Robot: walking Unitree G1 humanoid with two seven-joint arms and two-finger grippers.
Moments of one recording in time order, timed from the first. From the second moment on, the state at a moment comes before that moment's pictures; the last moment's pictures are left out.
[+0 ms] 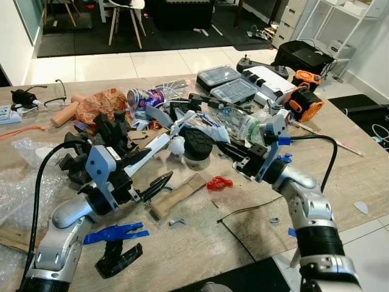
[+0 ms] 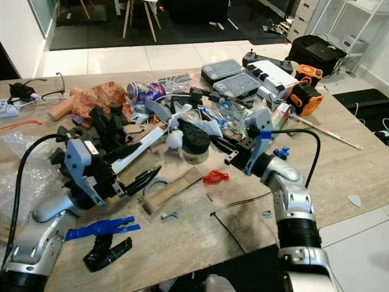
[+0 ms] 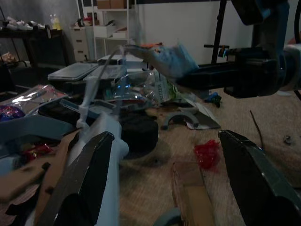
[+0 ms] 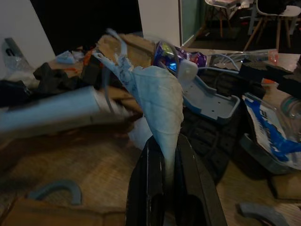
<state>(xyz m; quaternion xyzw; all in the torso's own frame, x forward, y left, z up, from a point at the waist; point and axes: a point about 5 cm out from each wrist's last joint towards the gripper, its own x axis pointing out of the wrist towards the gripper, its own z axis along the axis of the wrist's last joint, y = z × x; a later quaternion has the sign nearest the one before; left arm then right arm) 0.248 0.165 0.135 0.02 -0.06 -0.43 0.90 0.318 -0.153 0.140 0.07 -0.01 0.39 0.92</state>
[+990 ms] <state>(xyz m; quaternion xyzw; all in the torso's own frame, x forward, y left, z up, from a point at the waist) 0.251 0.176 0.136 -0.03 -0.08 -0.39 0.92 0.309 -0.144 0.143 0.14 0.00 0.34 0.93</state>
